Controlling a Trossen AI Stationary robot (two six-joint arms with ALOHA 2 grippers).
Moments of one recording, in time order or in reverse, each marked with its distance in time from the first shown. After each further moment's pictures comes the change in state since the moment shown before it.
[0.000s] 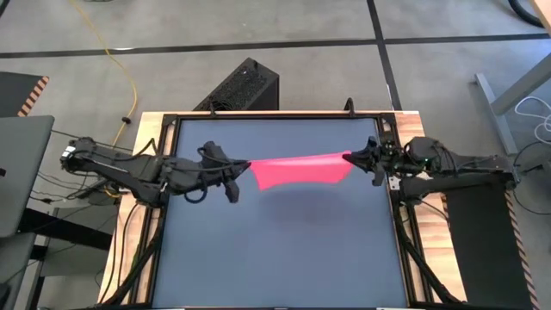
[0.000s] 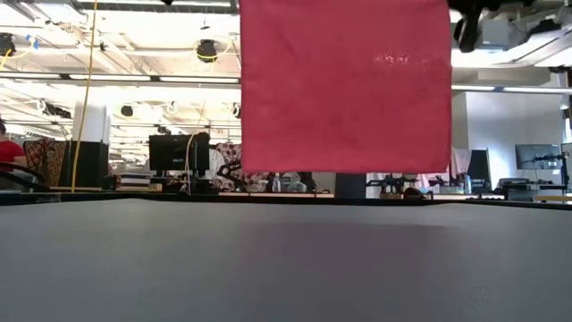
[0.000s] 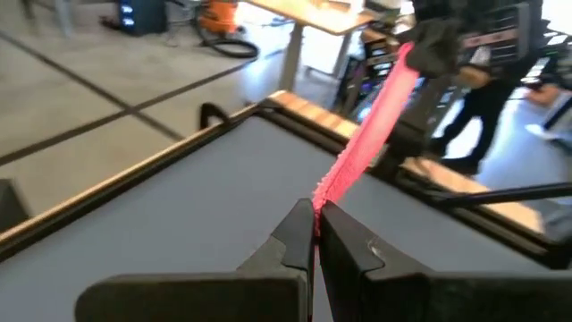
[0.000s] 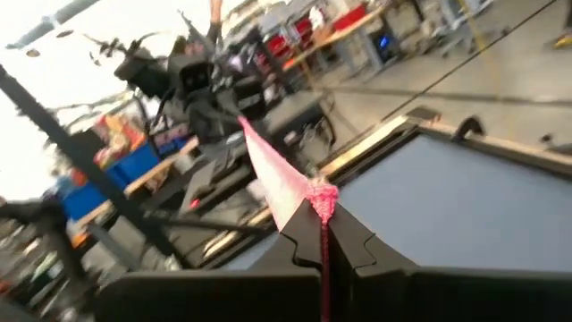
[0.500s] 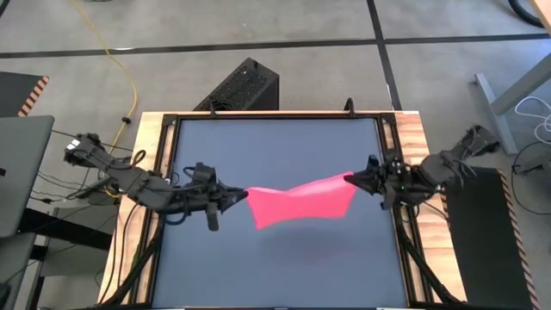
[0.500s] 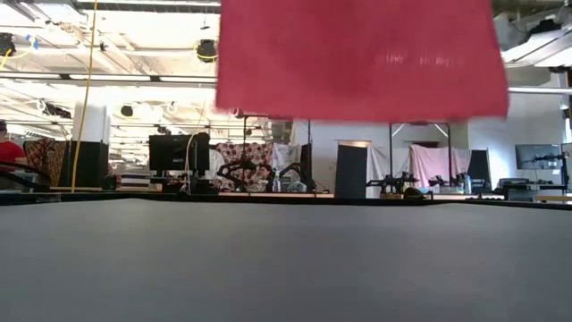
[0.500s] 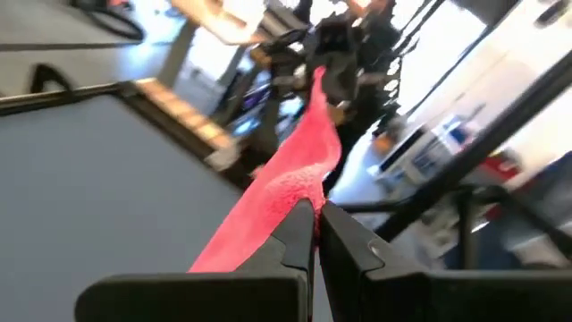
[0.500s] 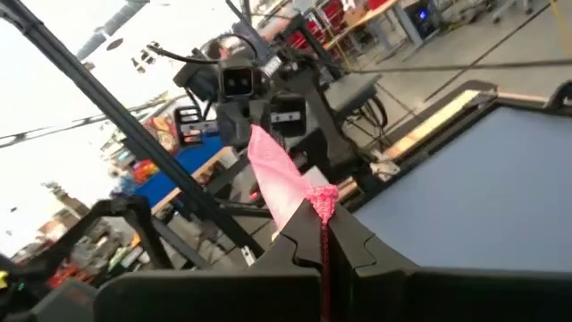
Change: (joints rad) left arm -0.244 0.000 0.000 0.239 -0.005 -0.225; right arm 0.585 0.200 0.194 0.057 0.514 0.084
